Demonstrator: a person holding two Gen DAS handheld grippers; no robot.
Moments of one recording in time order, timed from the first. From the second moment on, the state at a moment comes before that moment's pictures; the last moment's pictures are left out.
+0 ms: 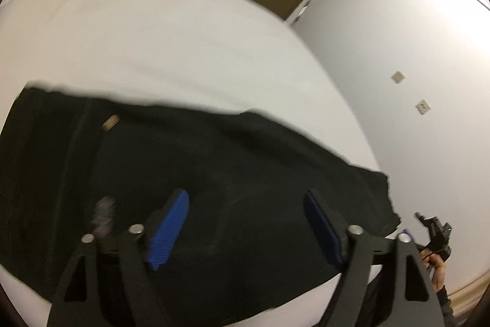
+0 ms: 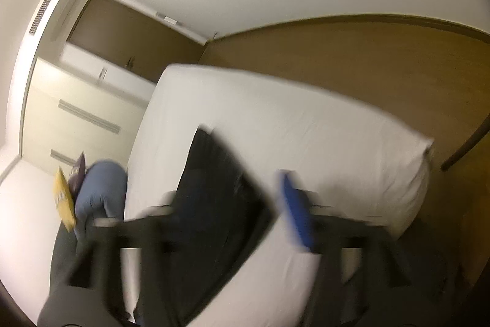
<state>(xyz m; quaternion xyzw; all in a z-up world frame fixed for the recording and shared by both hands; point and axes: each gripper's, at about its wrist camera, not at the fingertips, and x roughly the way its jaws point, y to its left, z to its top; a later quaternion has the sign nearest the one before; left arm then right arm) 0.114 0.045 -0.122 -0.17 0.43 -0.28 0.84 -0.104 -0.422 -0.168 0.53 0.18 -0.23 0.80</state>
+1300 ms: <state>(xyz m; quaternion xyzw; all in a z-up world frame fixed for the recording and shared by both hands) 0.139 0.003 -0.204 -0.23 0.53 -0.25 0.78 -0.019 -0.380 -0.178 0.53 0.20 -0.22 0.80</state>
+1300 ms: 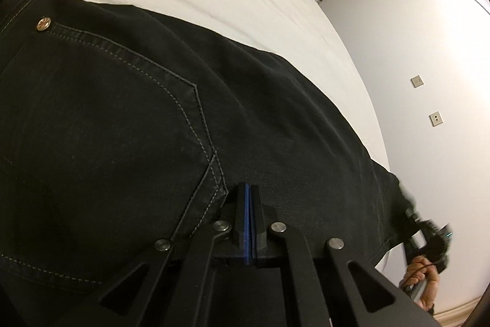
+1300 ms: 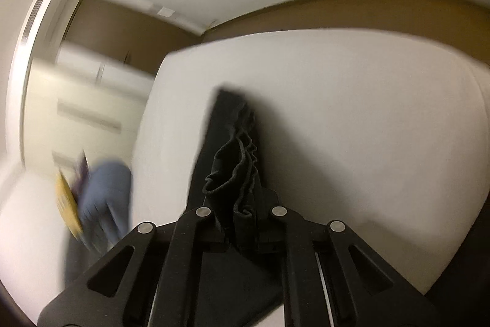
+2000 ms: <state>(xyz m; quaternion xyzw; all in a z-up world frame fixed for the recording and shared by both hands) 0.144 -0.048 -0.167 -0.23 0.54 -0.30 0.76 0.085 -0.095 -0.190 0.12 0.42 -0.03 0.90</state>
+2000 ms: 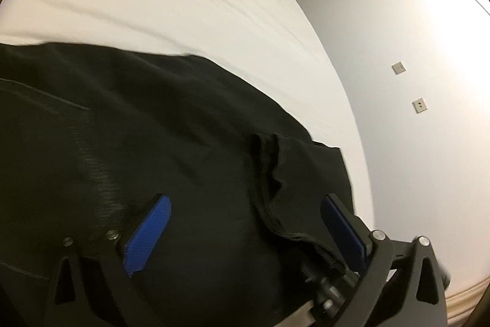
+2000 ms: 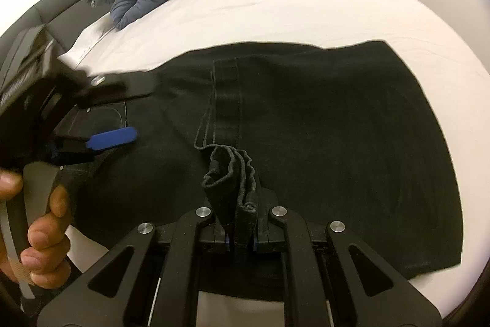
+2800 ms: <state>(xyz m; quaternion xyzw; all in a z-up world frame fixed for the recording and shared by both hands) 0.203 -0.060 -0.142 -0.08 0.60 -0.35 0.71 0.011 0.019 -0.136 -0.08 0.36 0.00 0.93</state>
